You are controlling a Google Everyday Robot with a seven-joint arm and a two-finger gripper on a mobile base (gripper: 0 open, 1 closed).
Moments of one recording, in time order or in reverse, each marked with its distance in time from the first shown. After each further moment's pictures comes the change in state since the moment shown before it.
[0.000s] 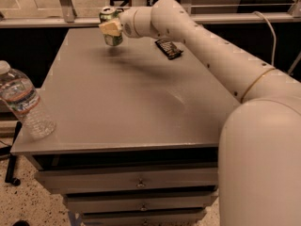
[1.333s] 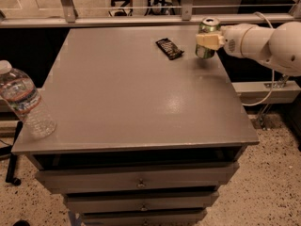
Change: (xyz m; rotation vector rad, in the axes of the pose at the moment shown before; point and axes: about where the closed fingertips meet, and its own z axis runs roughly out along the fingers) arm 0.097 -0.142 -0.290 0.366 0.029 0.121
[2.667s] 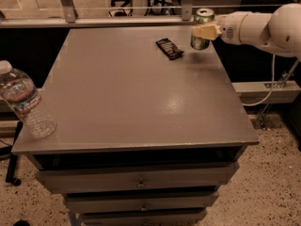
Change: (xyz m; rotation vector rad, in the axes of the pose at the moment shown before) arm -0.021 -0.011 0.030 -0.128 -0.001 -0.055
